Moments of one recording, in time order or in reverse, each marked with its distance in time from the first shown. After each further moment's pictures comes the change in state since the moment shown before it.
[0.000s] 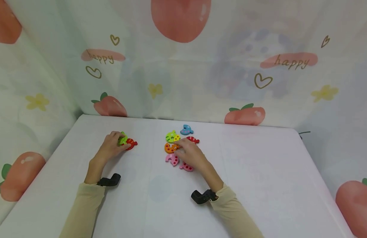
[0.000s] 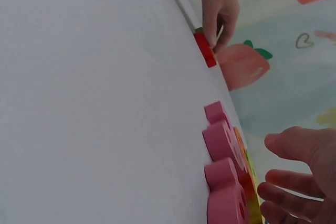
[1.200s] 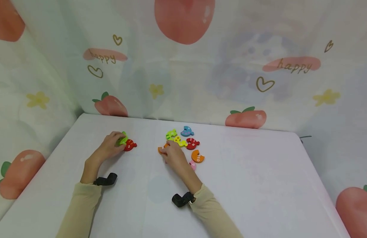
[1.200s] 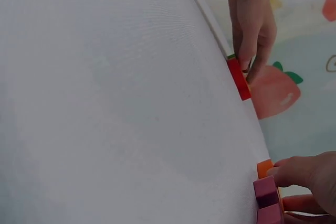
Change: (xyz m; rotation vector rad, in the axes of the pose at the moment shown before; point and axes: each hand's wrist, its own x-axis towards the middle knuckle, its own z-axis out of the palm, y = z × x) left_hand 0.002 -0.007 -0.006 -0.075 -0.066 0.042; right_hand 0.028 -0.036 0.048 -0.100 -0.010 0.142
